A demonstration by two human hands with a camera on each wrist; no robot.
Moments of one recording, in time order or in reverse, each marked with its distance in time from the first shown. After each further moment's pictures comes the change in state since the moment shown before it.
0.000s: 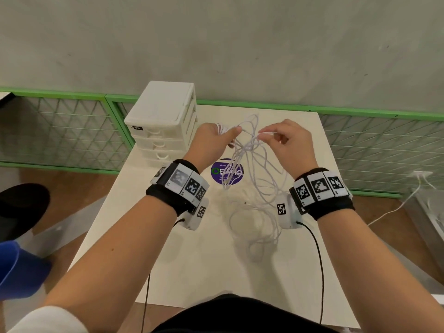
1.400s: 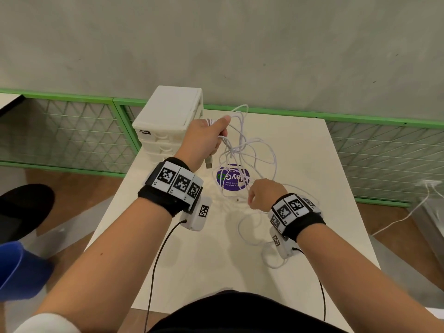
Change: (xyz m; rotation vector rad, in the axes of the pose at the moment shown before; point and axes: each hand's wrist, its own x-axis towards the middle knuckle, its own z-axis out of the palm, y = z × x) left_hand 0.006 0.007 -0.029 -0.341 0.053 -0.144; right_hand -0.035 0.023 0.069 -0.752 -0.969 0.297
